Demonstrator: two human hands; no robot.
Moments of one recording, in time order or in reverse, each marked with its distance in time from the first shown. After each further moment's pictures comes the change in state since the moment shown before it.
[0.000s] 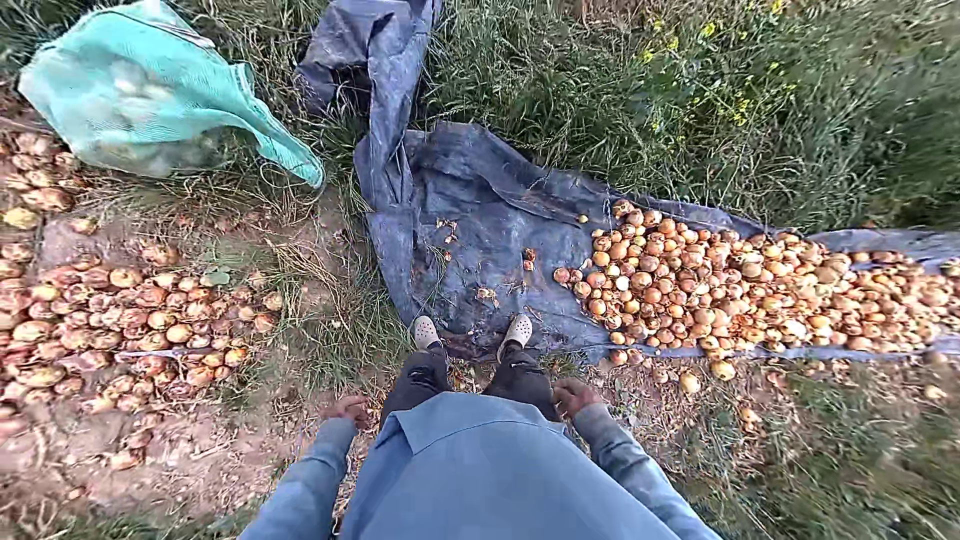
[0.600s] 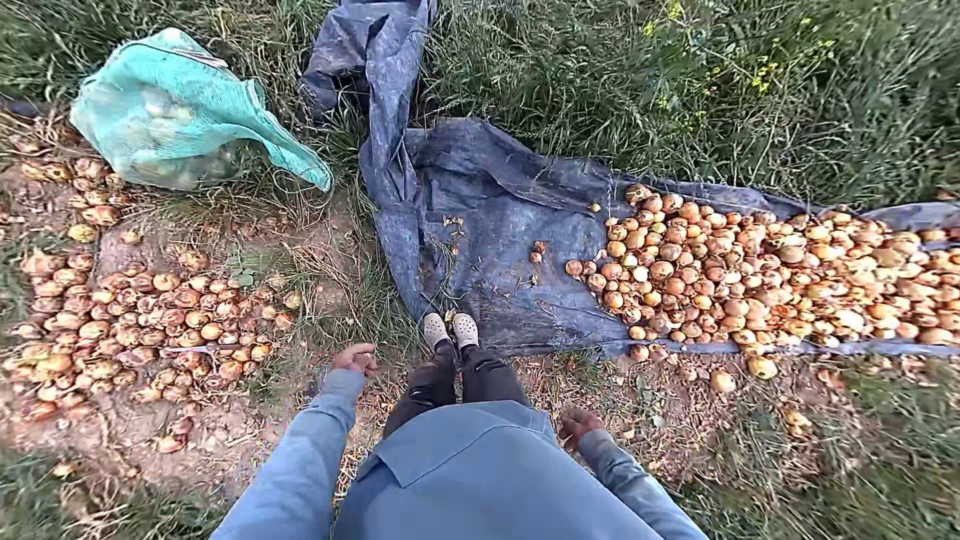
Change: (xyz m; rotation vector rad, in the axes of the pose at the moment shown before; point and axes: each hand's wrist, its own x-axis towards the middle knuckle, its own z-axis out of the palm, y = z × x) left_hand -0.037 0.098 0.015 0.008 0.108 0.280; right_hand 0.020 0.110 0.021 -0.019 -0.128 0.163
